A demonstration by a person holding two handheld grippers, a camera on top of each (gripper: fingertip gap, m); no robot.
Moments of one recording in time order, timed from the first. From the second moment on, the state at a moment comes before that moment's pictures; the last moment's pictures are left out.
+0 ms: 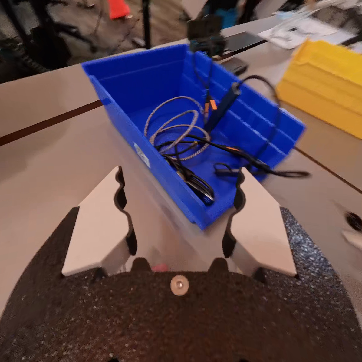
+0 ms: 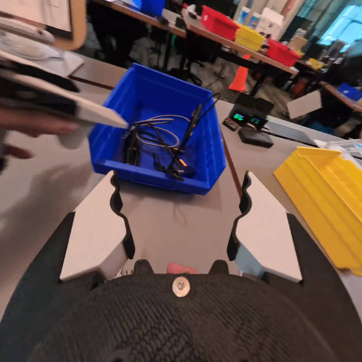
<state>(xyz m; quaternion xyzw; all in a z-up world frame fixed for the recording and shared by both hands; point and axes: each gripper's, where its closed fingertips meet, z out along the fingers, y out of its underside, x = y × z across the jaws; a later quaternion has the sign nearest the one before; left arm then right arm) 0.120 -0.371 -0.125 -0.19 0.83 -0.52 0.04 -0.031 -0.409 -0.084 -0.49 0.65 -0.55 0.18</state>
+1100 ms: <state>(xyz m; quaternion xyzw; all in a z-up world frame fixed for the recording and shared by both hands) 0.234 0.049 -0.162 -0.18 0.79 -0.54 0.25 0.203 -0.021 0.048 -0.68 0.38 -0.28 0.56</state>
